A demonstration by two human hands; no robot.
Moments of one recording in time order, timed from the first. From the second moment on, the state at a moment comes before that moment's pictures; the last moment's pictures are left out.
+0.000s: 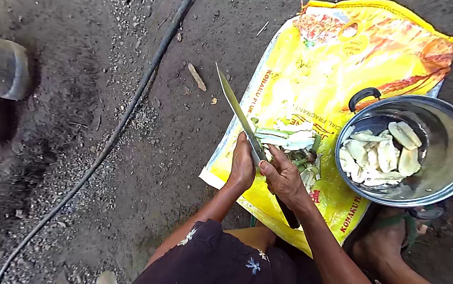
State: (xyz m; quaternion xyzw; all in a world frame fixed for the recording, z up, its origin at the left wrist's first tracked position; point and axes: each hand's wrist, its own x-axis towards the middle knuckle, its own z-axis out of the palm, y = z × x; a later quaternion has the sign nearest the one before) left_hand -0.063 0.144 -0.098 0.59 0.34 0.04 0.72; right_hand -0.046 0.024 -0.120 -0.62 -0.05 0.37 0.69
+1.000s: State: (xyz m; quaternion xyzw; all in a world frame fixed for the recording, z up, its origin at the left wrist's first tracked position) left_hand -0.067 0.142 -0.119 0.75 0.25 0.10 0.61; right_hand -0.034 0.027 -0.103 -0.42 0.12 0.44 0.79
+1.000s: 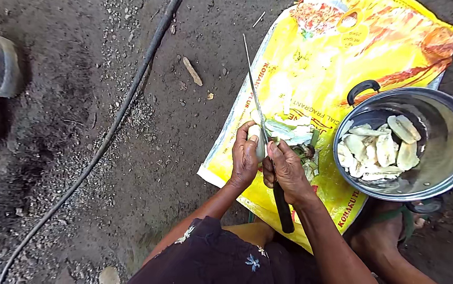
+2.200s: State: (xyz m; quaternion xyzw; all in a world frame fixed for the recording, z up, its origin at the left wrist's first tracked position) left_hand -0.054 0.157 -0.099 0.48 0.31 0.04 0.82; right_hand -0.045 0.024 -0.113 -0.63 -0.04 0.40 0.67
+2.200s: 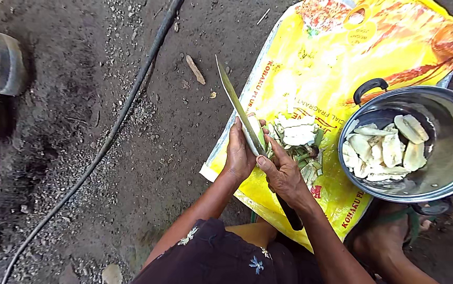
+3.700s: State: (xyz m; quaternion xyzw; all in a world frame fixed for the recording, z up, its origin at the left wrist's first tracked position) left_hand -0.046 0.153 -0.109 0.54 0.37 0.15 0.74; right_hand -0.047 0.028 -0.116 -0.70 -0.10 0.30 0.64
